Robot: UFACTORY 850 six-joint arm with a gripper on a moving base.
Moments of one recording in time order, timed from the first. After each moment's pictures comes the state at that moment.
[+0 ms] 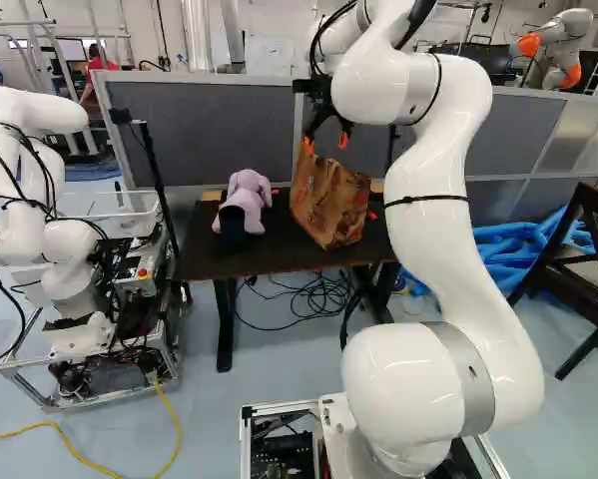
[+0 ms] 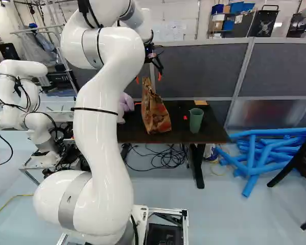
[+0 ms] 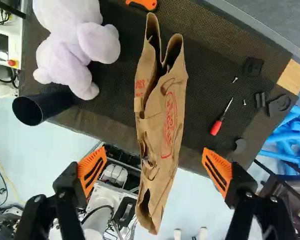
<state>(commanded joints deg) -2.6 -39.7 -120.8 0.7 -78.8 -27.1</state>
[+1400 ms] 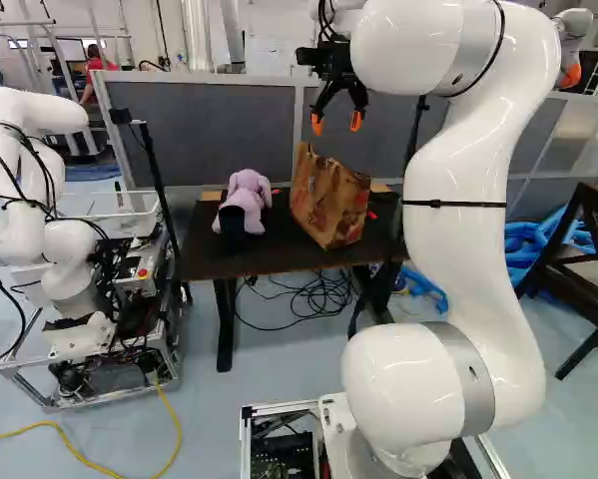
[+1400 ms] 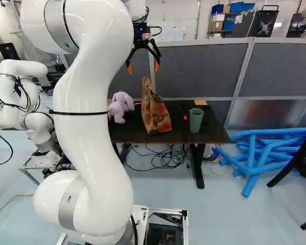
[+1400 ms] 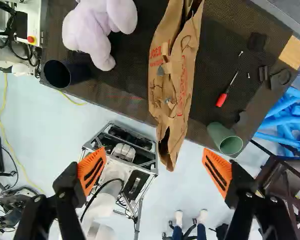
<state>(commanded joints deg) -2.5 -26.7 -112.0 0.0 -85.1 -27.1</state>
